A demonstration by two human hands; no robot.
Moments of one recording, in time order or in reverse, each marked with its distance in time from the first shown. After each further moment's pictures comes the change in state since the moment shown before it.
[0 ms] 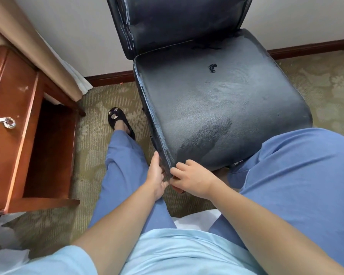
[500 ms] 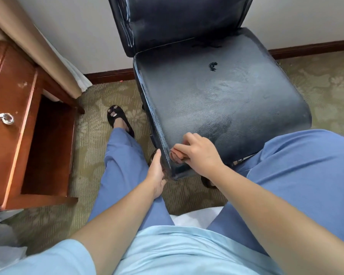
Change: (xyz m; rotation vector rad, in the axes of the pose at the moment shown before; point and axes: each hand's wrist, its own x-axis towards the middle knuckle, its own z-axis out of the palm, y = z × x) left_hand -0.001 -0.003 0.001 0.058 0.013 0.029; right_hand 0.012 0.039 -0.022 0.250 0.124 0.506
